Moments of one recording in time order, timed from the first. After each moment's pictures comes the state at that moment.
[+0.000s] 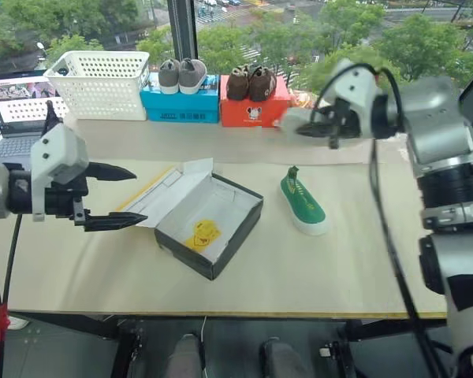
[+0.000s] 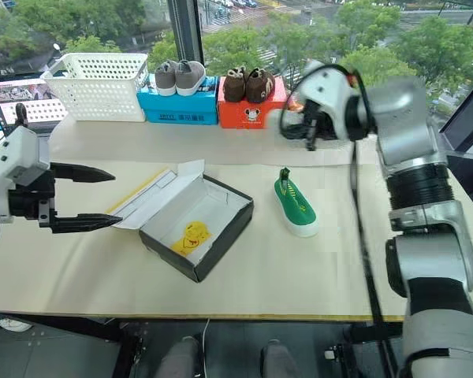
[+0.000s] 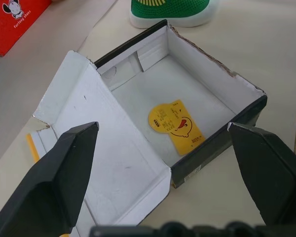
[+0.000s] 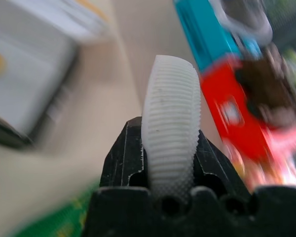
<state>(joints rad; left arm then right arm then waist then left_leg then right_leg) -0.41 1.21 0.27 -0.26 -0.61 0.64 -1.25 -1.23 -0.72 0.20 0.63 -0.11 0.17 1.09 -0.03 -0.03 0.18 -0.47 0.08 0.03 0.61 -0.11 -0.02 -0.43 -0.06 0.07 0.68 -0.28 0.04</state>
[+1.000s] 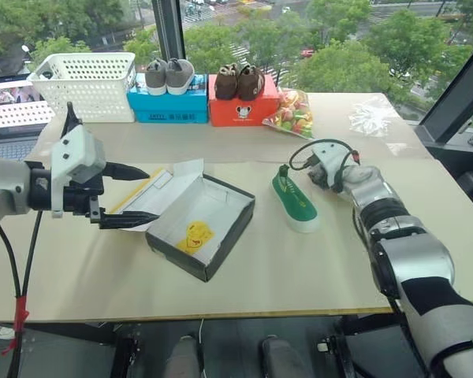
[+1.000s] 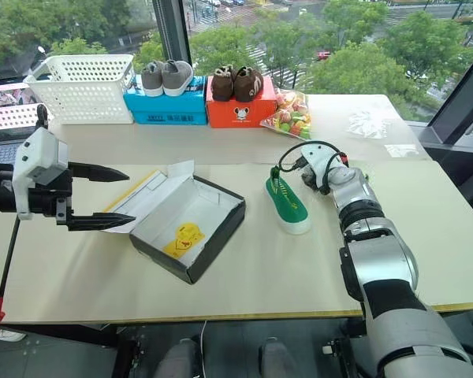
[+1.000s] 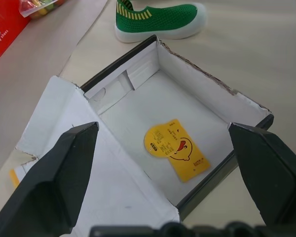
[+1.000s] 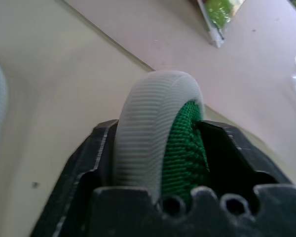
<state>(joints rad) -0.47 1.18 0.18 -0.24 -0.59 0.62 -1.24 -1.20 -0.42 0.08 1.22 -0.17 0.16 0.43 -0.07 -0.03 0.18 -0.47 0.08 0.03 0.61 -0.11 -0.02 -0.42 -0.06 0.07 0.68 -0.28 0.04</state>
